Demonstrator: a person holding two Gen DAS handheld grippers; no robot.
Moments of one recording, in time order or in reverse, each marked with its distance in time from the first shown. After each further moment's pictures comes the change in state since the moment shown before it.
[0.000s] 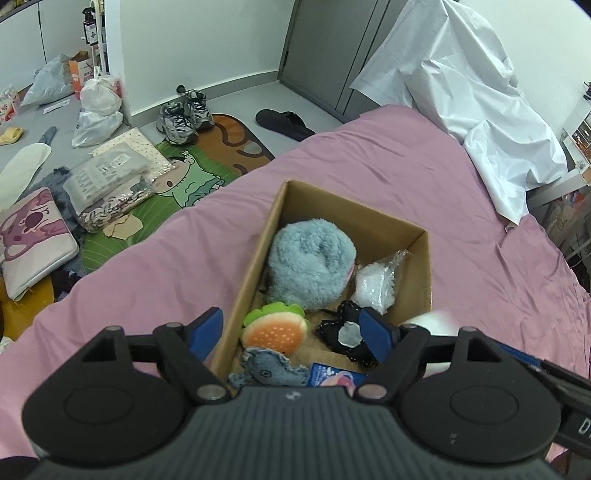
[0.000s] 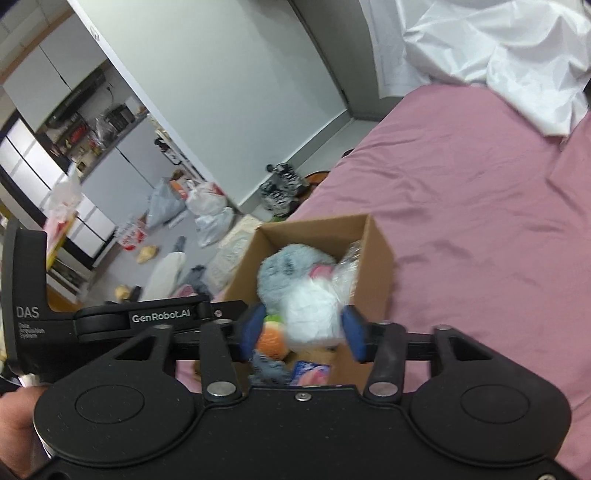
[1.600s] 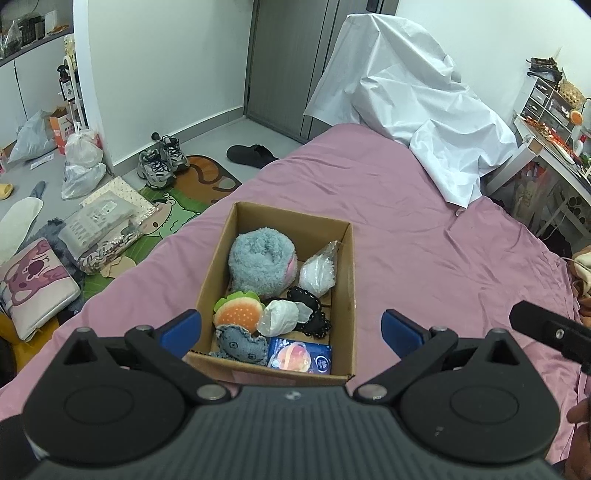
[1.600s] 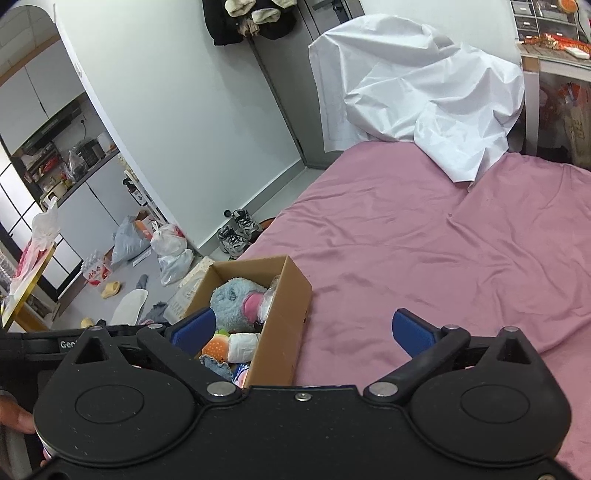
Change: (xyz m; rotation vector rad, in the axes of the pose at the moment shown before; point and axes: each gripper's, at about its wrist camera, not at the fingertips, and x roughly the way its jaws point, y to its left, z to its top) left arm -0.077 -0.048 -0.041 0.148 -0.107 -0.028; right arm -0.101 -0.024 -0.013 -0.013 -0.168 -0.164
